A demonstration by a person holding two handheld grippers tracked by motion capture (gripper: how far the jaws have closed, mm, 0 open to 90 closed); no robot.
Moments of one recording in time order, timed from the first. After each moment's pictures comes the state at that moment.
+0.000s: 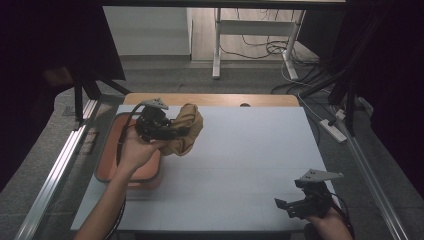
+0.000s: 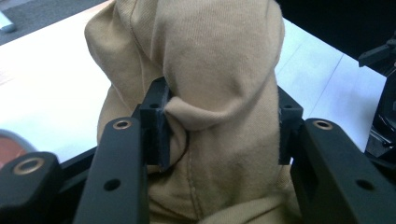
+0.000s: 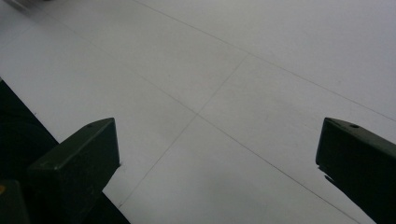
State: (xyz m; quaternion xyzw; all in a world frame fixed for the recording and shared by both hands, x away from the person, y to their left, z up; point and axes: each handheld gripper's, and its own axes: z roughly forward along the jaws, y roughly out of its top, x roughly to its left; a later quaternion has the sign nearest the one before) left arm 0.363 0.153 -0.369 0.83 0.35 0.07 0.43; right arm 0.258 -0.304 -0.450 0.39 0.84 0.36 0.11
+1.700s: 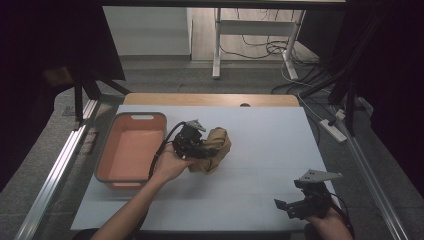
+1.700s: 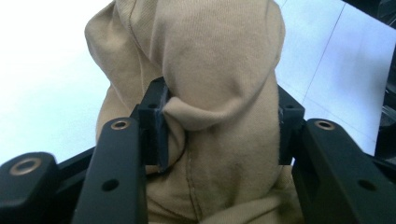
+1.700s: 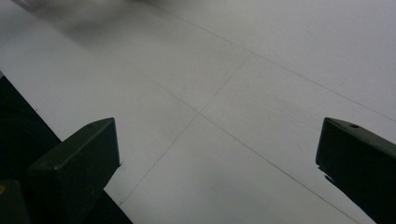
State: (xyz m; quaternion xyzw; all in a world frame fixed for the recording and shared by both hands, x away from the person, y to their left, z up) left arm 0.375 0.071 -0.436 0.87 0.31 0.02 0.38; right arm 0.257 -0.303 -0.450 0.39 0.84 0.36 0.11
